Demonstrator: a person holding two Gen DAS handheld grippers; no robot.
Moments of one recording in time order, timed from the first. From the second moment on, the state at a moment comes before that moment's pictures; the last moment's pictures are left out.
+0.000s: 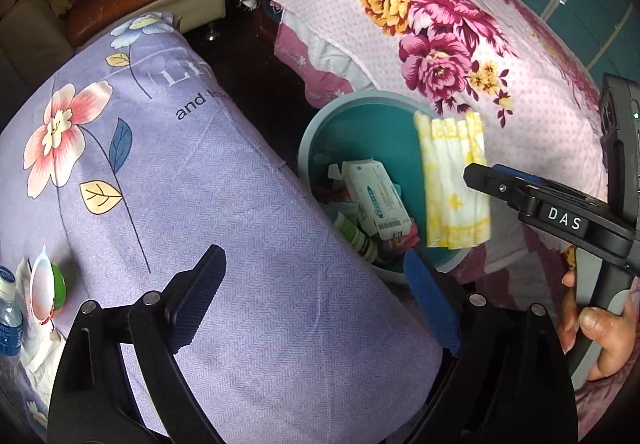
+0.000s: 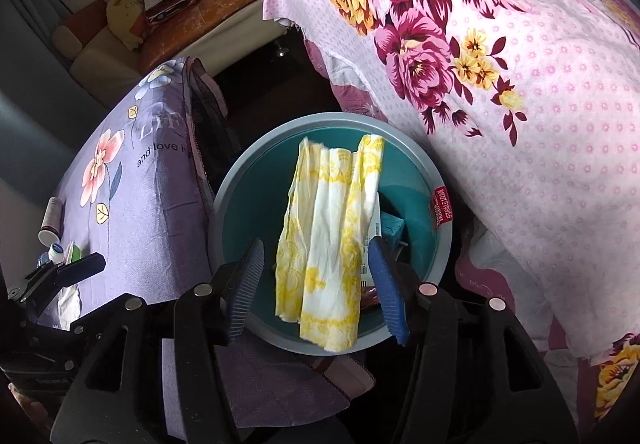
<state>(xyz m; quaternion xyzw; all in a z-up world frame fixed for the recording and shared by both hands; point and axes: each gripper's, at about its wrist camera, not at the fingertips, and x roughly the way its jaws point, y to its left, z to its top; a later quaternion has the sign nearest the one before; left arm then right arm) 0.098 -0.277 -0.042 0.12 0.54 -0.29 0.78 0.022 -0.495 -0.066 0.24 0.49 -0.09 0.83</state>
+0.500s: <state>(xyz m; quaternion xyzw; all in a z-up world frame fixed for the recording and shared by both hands) 0.099 -0.198 -0.042 0.05 0.55 -0.25 0.79 0.030 -0.454 -0.056 0.23 0.51 -0.07 0.83</state>
